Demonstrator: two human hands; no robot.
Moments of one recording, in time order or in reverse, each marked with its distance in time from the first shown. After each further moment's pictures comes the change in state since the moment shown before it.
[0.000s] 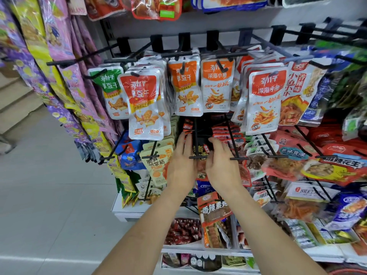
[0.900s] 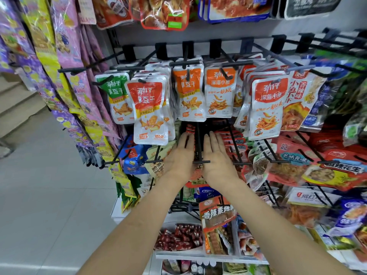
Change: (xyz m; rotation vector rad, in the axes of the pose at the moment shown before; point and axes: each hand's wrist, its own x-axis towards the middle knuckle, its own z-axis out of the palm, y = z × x) left_hand 0.034 -0.005 -0.021 0.226 -0.291 -0.018; right_hand 0.027 -0.005 0.009 -0.329 -0.282 -0.107
